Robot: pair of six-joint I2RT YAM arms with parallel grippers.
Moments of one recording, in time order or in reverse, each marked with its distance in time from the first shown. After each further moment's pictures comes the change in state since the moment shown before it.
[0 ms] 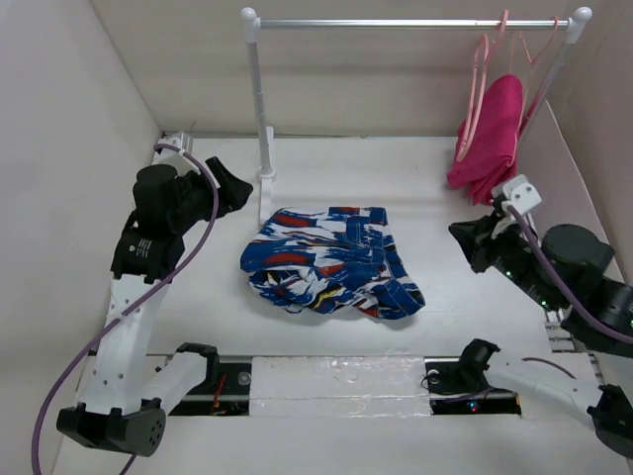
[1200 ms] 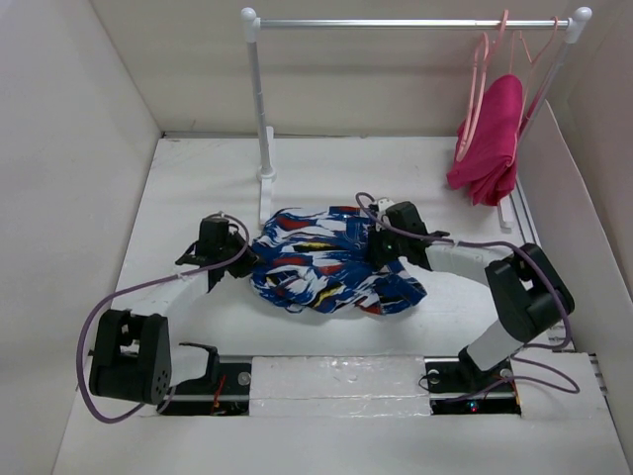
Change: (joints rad) left arm -0.014 0.263 -0.661 0.392 0.003 -0.293; right arm -0.352 0.895 -0.586 0.808 -0.480 0.187
